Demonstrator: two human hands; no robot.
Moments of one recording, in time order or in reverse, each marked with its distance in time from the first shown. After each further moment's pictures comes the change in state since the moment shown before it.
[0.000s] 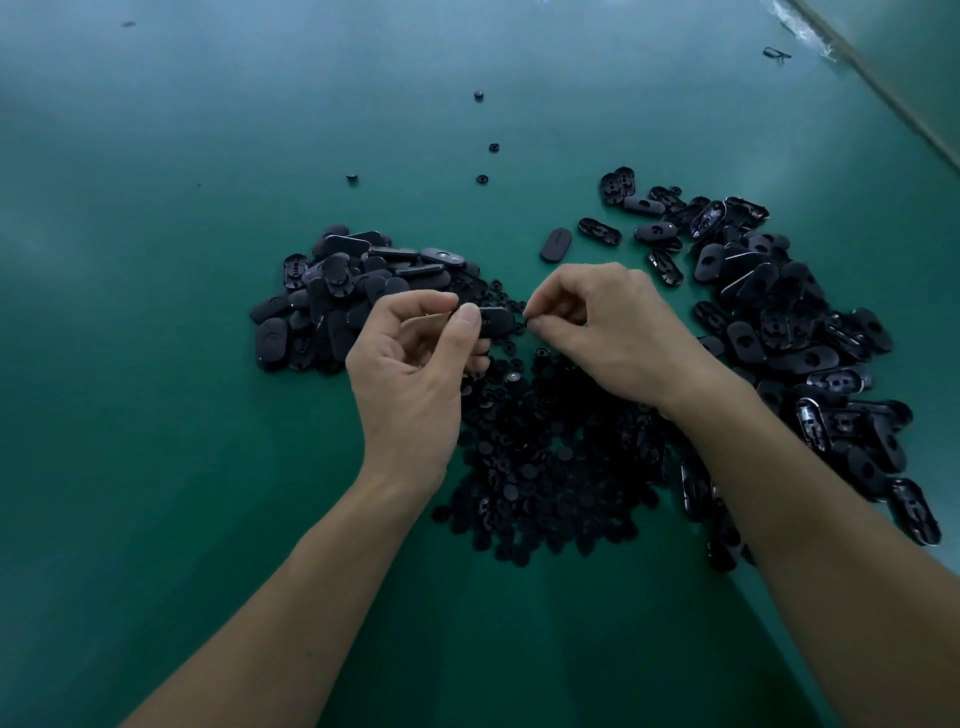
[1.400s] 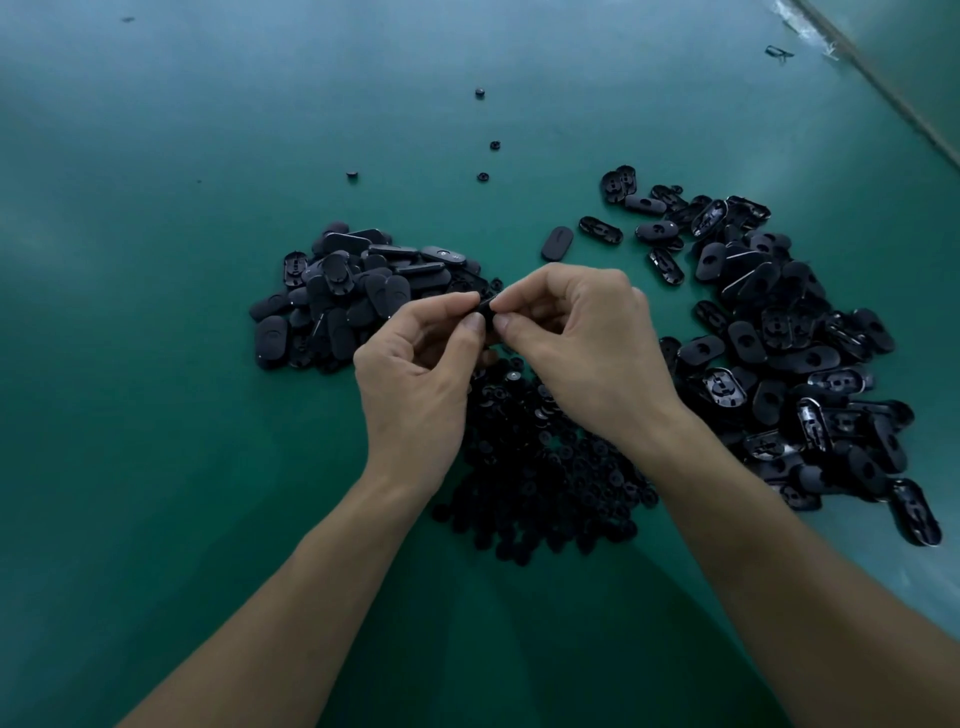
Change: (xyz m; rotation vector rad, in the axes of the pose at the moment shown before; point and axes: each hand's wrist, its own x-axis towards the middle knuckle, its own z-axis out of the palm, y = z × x) left_hand -0.001 0.001 0.001 0.120 -0.011 -0.026; right_hand -0.020 -0.037 0.020 0.258 0.239 0.015
